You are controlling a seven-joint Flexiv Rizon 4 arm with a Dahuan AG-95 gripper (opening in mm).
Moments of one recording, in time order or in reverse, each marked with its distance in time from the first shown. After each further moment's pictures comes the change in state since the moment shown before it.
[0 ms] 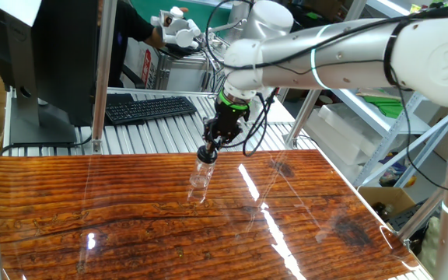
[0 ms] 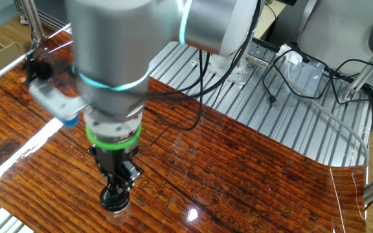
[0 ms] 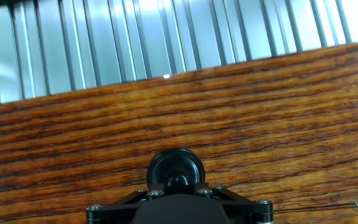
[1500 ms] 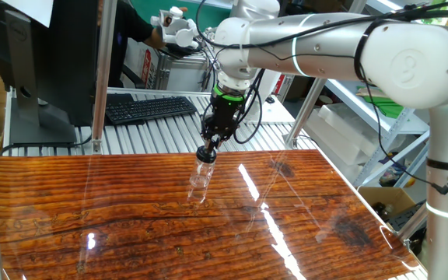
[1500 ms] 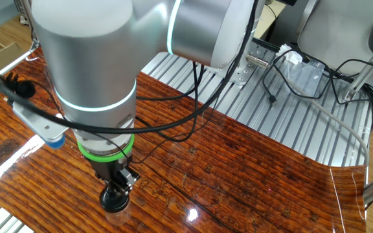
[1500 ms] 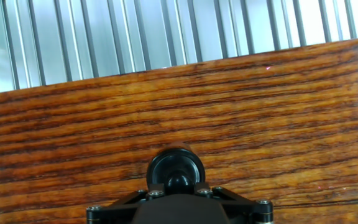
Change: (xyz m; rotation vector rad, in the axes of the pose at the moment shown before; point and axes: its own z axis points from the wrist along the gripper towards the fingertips) arm -0.004 0.000 0.000 0.018 0.063 -0.023
